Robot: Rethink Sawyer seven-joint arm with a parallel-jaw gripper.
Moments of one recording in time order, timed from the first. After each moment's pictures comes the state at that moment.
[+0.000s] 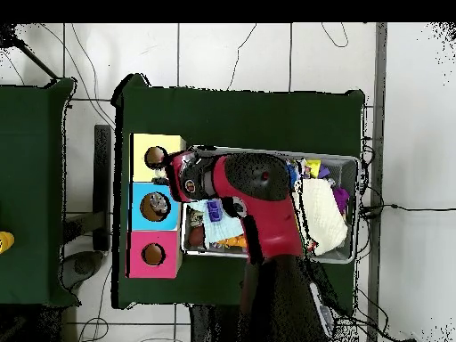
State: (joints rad) arm -0.19 -0.72 0.02 1.85 1.12 1.04 1.97
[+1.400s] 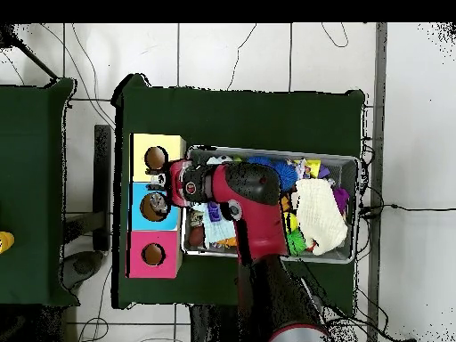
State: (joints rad) arm -0.23 -0.65 0.11 1.94 1.24 1.05 1.97
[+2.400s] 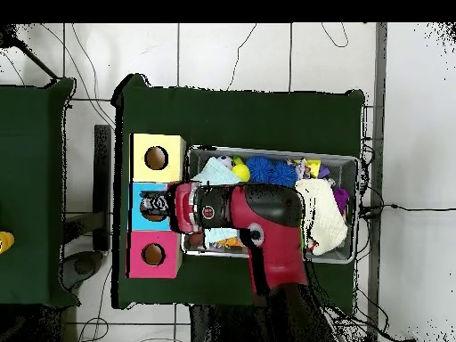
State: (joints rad) arm -0.31 -0.78 0.11 2.08 1.22 1.27 1.97
